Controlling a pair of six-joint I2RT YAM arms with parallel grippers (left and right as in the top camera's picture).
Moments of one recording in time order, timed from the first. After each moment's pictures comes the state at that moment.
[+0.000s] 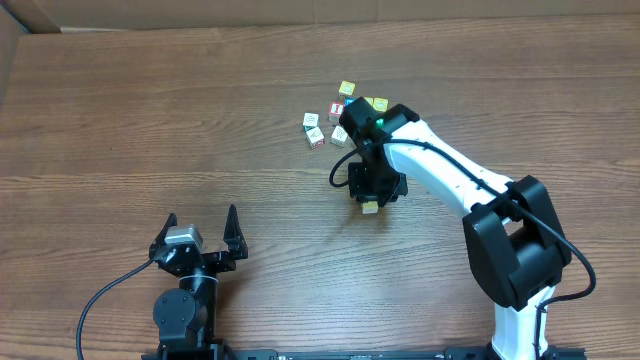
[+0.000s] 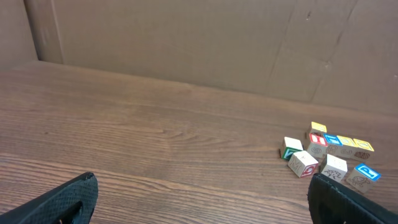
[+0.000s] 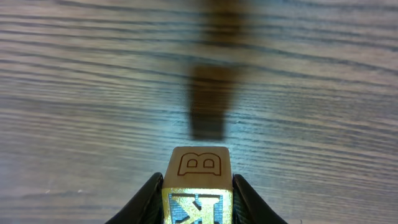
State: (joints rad) left arm 0.05 0.02 0.01 -0.08 -0.02 -0.15; right arm 0.58 2.05 1.55 -1.10 -0.13 0.53
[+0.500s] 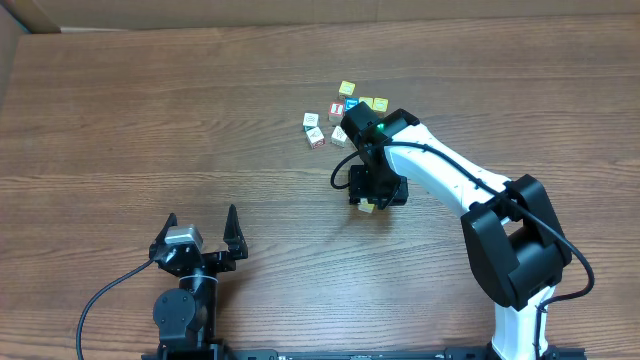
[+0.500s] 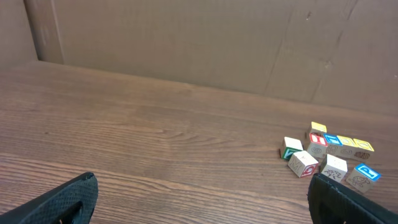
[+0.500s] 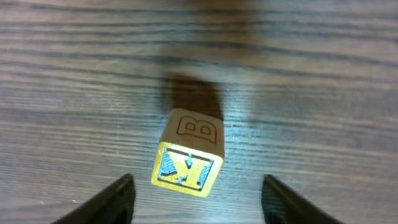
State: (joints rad) left arm 0.05 0.02 0.01 -0.08 -0.02 -0.15; right arm 0.57 2.05 1.52 -1.07 -0.12 0.56
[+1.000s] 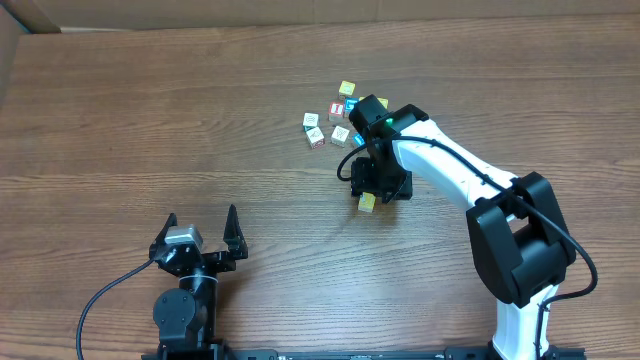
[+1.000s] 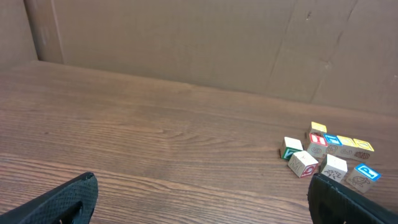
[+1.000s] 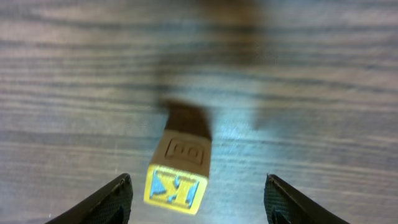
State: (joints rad) left arm 0.05 0.02 0.01 -0.08 -0.02 -0.15; right arm 0.54 2.05 1.52 -1.04 -0.14 0.56
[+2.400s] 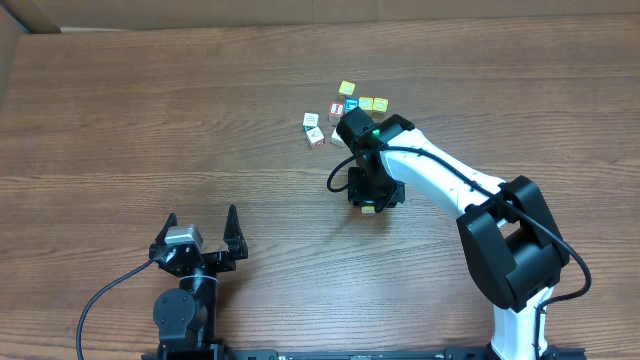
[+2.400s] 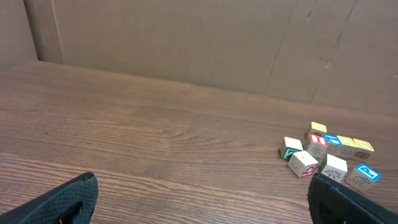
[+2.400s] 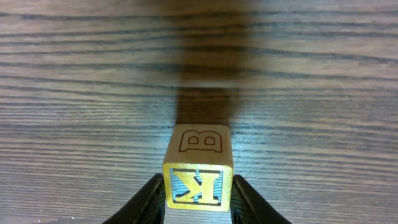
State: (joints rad) left arm 0.05 0.02 0.01 -0.08 -0.02 -0.15; right arm 0.60 2.05 1.50 -1.04 -0.09 0.62
